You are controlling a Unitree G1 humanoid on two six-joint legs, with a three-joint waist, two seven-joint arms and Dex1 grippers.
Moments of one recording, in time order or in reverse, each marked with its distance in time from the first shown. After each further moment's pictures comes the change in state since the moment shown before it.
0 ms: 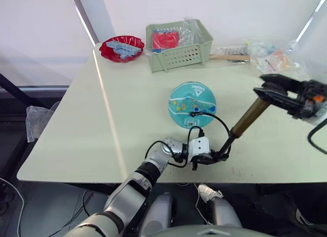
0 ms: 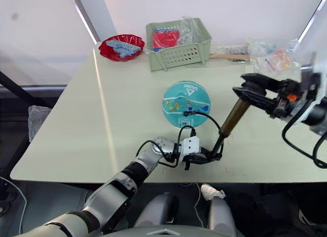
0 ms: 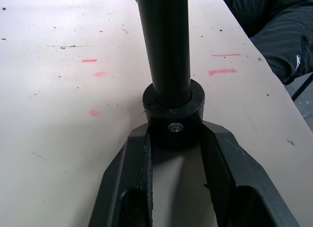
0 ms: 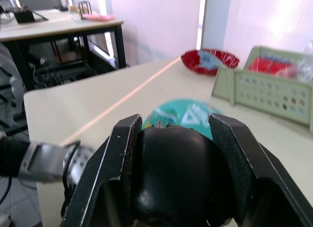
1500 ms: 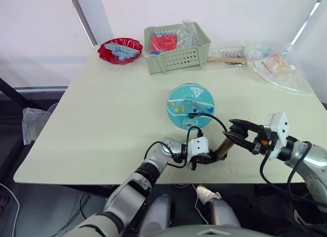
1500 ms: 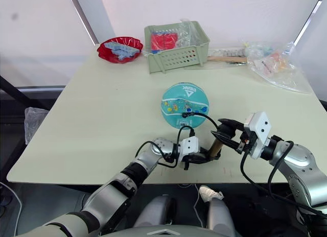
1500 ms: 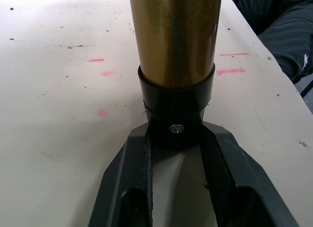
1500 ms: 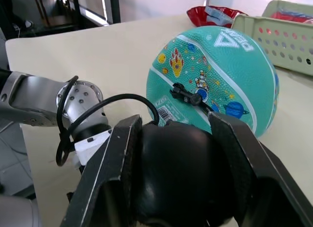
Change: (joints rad) left arm 0.005 0.000 0.012 0.017 0.017 0.000 0.014; right arm 0.301 0.253 0.354 0.009 -0.517 -0.359 0.048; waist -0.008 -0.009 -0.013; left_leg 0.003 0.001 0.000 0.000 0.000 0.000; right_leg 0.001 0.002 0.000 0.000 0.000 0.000
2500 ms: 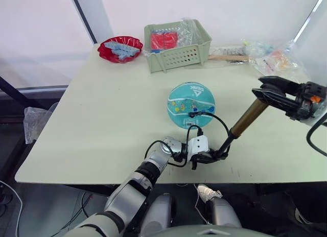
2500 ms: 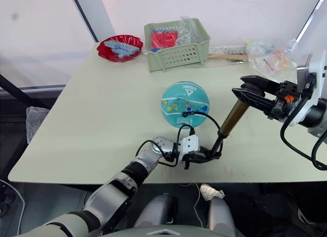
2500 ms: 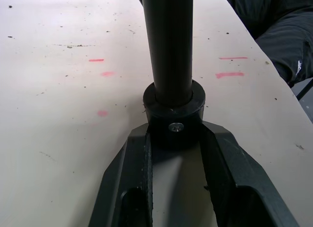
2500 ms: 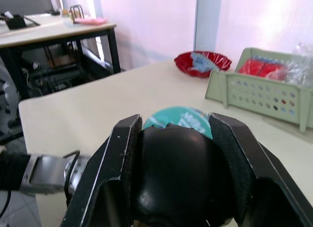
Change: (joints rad) left arm 0.002 -0.006 0.015 -0.002 -0.020 0.017 -0.029; right arm -0.301 -0.244 -0.359 -0.034 0.550 0.426 -0.131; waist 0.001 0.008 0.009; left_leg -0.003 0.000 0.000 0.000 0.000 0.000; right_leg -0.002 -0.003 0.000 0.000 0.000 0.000
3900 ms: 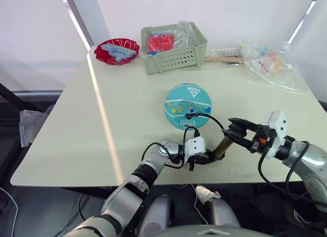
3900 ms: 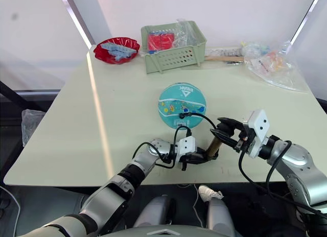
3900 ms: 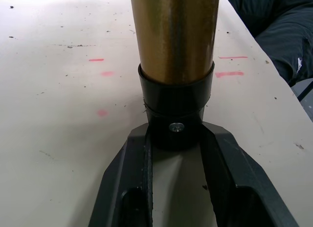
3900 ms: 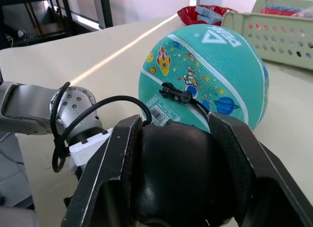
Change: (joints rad) left arm 0.035 0.028 0.005 -0.039 -0.001 -0.001 -0.002; right arm 0.268 0.233 0.344 0.012 -0.485 -0.341 0.082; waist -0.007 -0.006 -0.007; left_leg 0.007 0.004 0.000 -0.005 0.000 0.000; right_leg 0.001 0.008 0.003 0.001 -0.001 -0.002
